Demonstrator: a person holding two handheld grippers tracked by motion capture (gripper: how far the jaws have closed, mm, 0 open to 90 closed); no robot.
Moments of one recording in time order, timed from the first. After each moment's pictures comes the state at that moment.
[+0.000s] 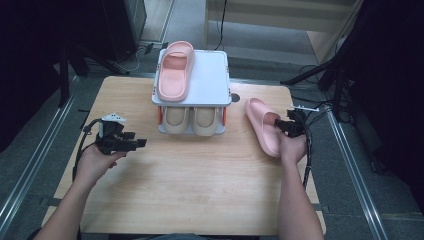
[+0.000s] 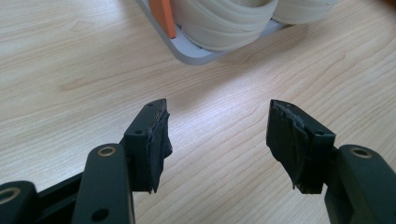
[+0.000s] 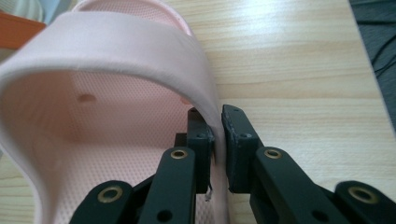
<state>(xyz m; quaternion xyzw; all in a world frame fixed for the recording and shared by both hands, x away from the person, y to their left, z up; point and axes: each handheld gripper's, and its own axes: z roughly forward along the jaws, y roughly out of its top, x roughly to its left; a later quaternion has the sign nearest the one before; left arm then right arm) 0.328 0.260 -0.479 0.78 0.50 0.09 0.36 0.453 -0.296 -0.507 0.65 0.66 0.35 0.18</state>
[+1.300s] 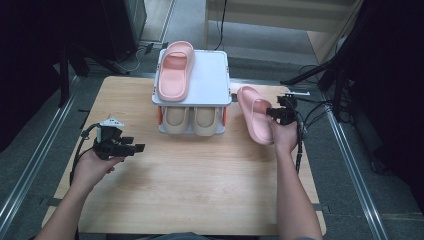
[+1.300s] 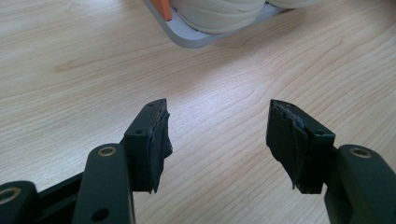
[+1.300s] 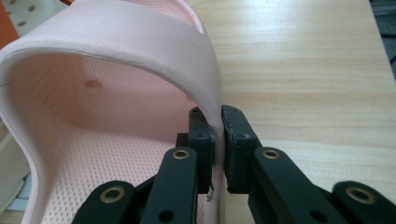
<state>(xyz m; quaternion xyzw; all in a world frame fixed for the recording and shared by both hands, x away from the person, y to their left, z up) 0.317 0.263 -0.482 0.78 0.50 0.09 0.36 0.471 -0.255 -0.465 0.63 0.67 0.34 0.18</state>
